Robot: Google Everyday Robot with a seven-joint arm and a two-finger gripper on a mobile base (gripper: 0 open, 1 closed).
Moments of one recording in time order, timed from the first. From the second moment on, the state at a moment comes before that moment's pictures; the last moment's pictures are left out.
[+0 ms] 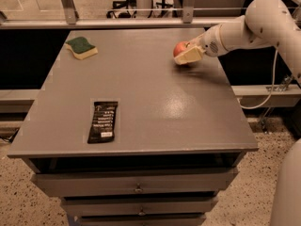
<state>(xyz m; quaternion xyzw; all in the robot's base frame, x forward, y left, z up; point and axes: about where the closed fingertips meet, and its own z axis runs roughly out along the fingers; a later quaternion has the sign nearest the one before) 0.747 -0.150 0.866 -0.43 0.77 0.17 0.43</state>
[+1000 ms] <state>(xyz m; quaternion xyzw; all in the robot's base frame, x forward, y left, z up) 0.619 -0.113 0.906 -0.57 0.69 0.27 0.35</state>
